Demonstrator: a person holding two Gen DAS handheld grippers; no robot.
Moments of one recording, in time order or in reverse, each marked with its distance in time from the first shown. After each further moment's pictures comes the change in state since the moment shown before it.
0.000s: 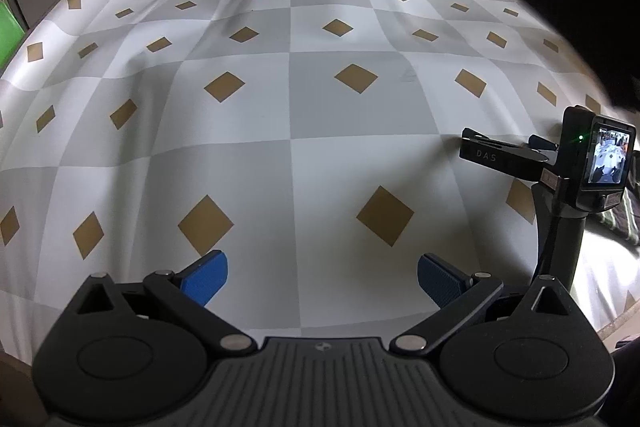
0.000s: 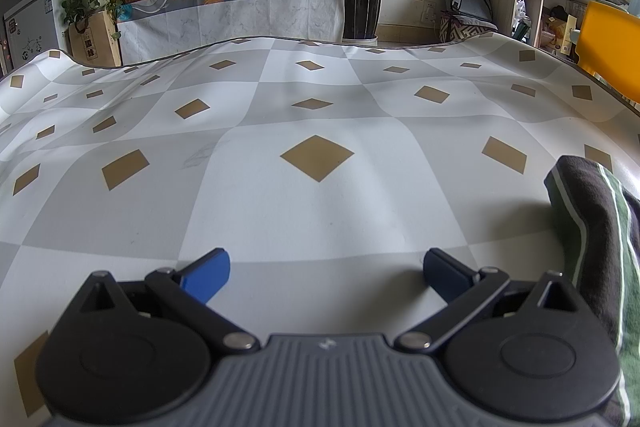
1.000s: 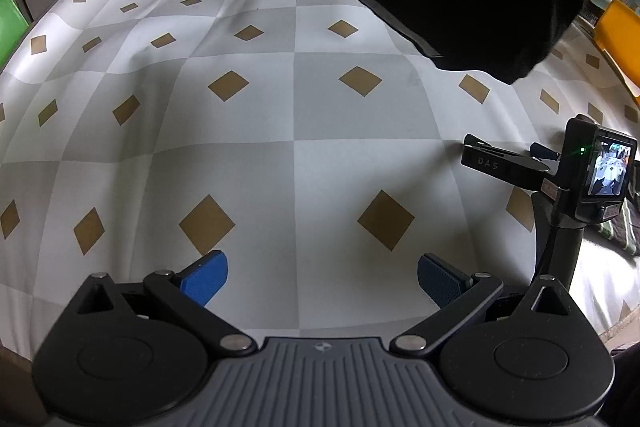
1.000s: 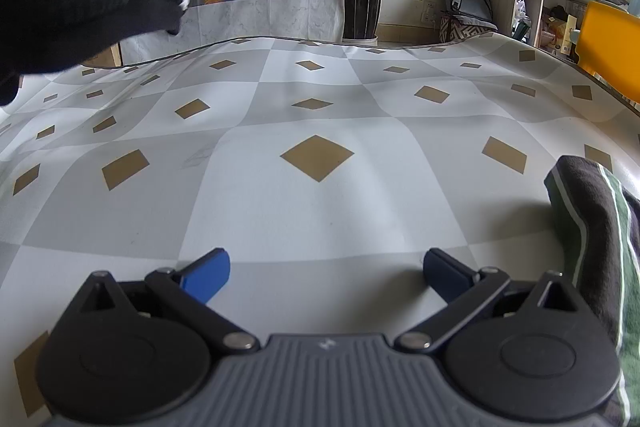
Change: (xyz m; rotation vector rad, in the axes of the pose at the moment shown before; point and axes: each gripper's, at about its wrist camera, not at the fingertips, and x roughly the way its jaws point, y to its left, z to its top) left arm -0.003 0.006 0.009 -0.026 0.015 0.005; right arm 0.000 0.000 0.000 0.000 0.000 0.000
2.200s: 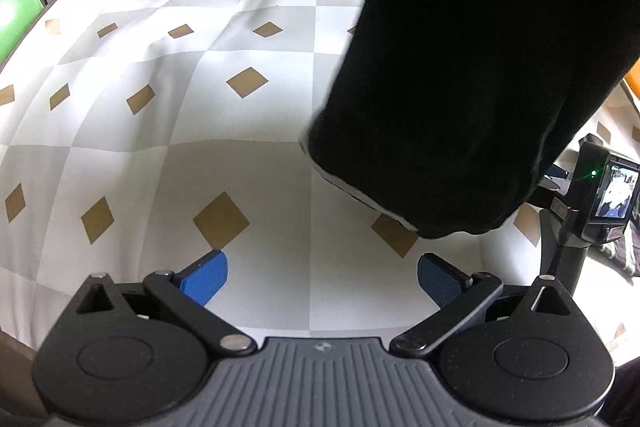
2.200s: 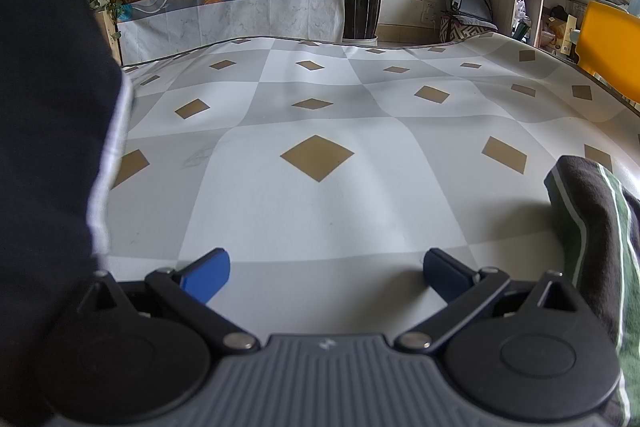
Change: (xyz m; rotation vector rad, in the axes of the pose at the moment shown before) left arm -0.004 0.017 0.005 -0.062 0.004 0.004; right arm 0.001 0.000 0.001 0.000 0.000 0.000
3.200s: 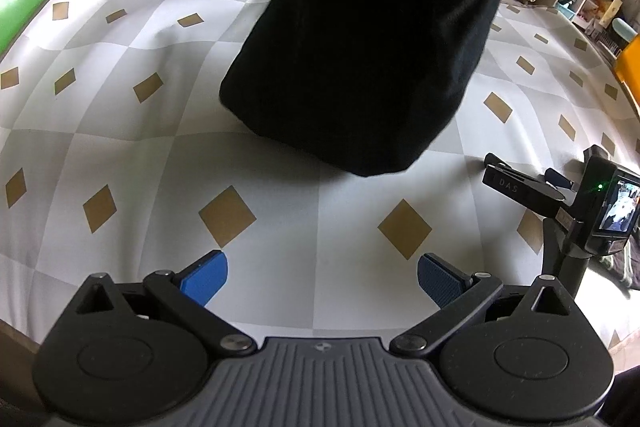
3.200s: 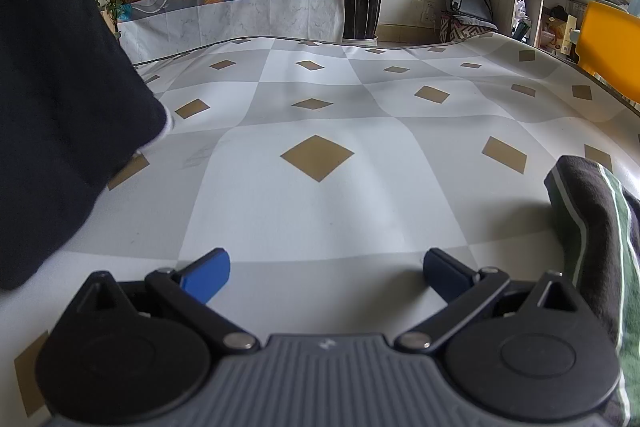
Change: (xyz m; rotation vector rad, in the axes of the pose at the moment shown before) left arm 0.002 0.007 0.002 -0.045 0.016 -0.001; right arm 0.000 -0.001 0.000 0.000 0.000 0.000
